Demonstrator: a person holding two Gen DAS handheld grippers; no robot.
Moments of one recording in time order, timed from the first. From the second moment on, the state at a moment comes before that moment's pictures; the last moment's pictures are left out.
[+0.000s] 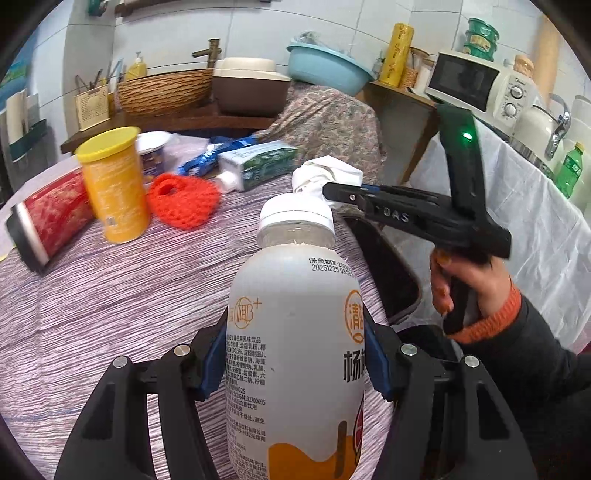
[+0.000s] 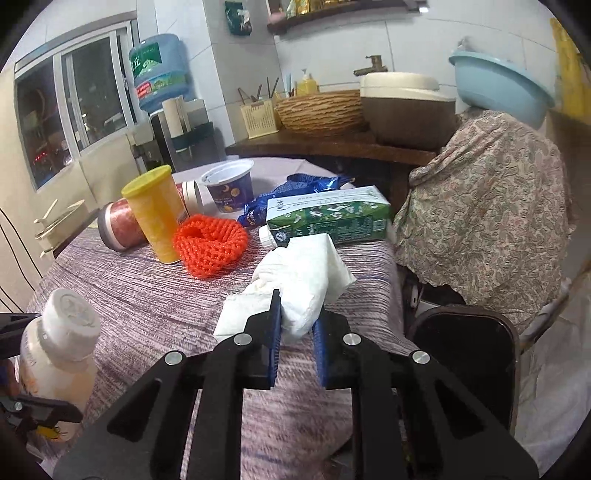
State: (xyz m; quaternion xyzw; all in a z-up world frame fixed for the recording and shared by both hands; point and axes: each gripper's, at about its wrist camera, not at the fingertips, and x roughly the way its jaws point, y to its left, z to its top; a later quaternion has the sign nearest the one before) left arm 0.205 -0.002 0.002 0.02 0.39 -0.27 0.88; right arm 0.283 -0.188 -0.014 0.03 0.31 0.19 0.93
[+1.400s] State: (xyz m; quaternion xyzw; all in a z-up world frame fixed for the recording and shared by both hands) left arm 0.260 -0.225 -0.067 0.01 0.44 -0.32 0.84; right arm 0.241 -0.368 -0.182 0.08 0.42 -0.01 0.90
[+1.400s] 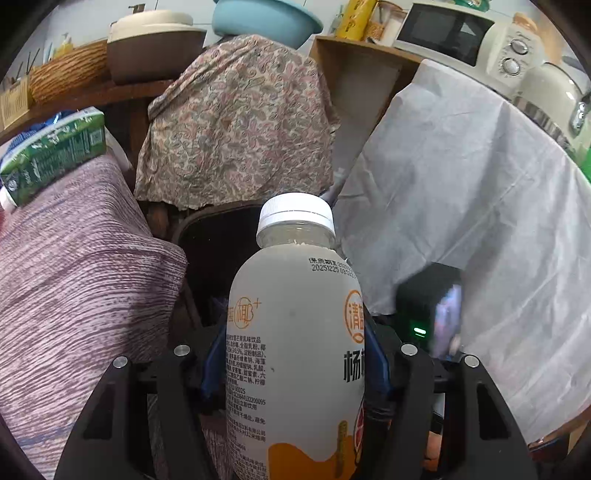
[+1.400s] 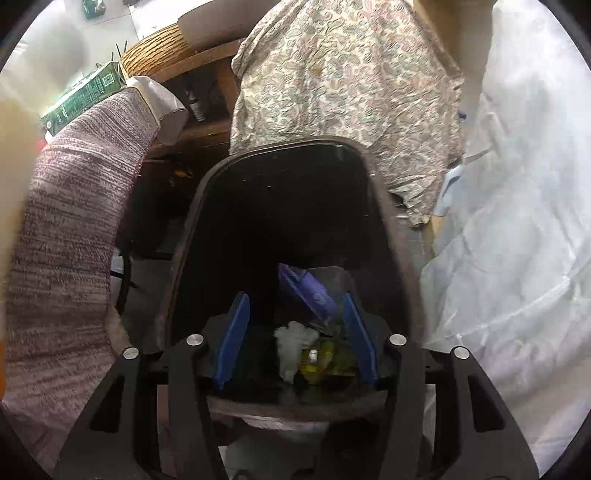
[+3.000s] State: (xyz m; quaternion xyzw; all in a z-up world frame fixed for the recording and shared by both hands) left arm 0.292 -0.255 -0.089 -0.04 0.45 -0.28 0.85; right arm 0.163 -0.440 -0.135 0.14 0.37 -0.12 0.91
